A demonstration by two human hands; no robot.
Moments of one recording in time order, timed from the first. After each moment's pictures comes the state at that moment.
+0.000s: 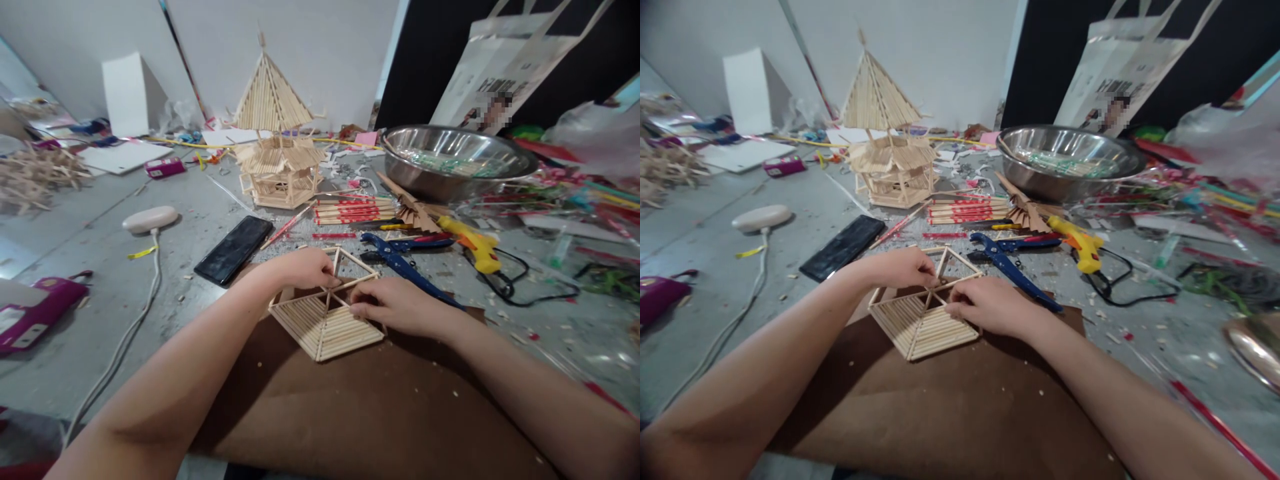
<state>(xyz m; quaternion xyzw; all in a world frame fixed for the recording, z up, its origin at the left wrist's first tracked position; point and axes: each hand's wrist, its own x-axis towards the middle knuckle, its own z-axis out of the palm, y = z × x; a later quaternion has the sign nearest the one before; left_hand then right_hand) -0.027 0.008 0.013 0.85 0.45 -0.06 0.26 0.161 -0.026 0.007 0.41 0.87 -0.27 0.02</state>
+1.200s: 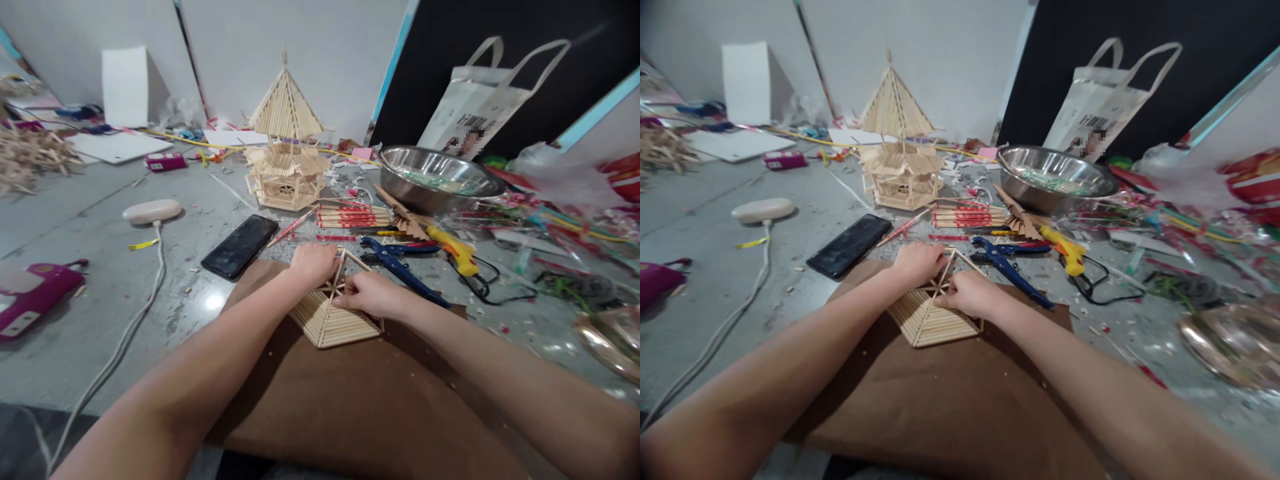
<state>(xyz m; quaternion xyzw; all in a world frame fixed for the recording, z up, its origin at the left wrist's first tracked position) -0.017 0.001 -0.015 0.81 0.59 0.05 0.02 0.120 -0.023 0.001 0.51 0.83 -0.23 0.09</state>
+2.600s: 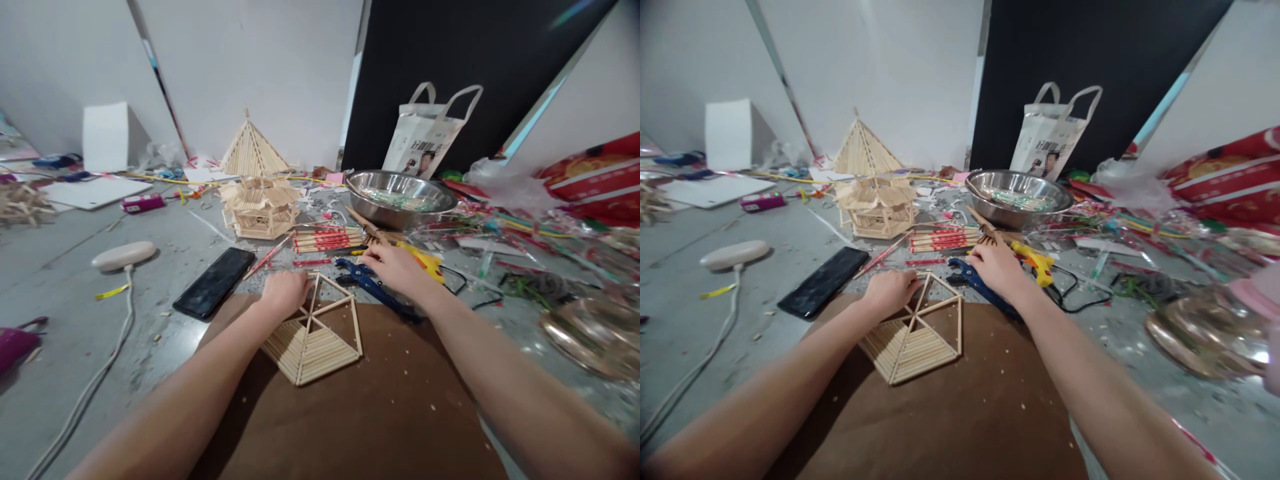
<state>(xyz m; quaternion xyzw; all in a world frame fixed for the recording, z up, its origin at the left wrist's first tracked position) -0.019 0.003 -0.012 0.80 0.60 -0.01 -0.01 0.189 0.014 0.044 0.62 0.78 -0.05 -0.08</state>
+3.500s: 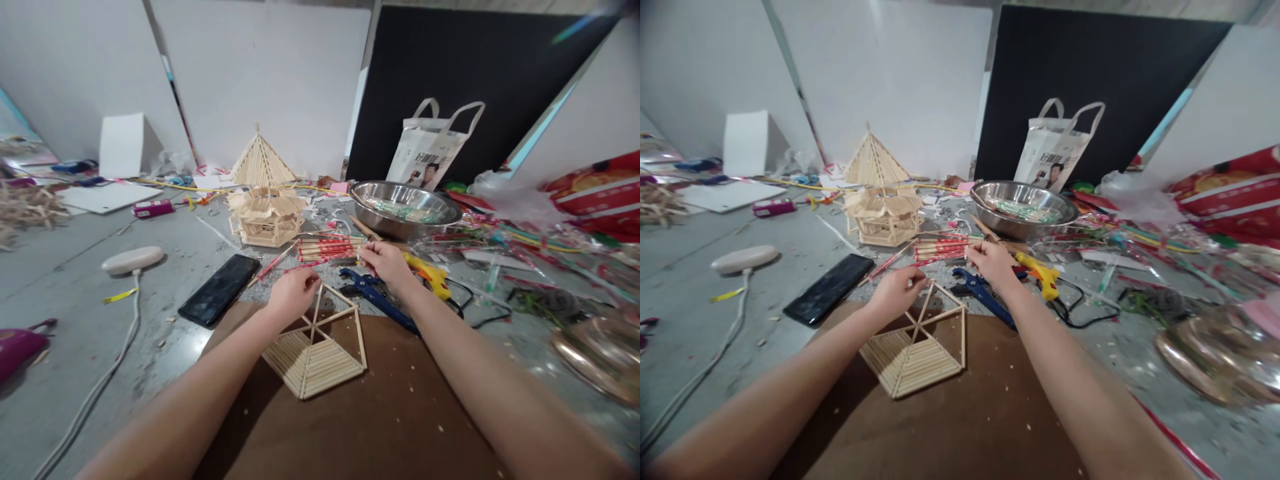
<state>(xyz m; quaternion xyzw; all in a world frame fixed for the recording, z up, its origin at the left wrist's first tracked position) -0.017 0.007 -0.008 0.77 0.56 0.26 0.13 0.181 0.055 0.014 0.60 0.67 -0.25 -0.34</state>
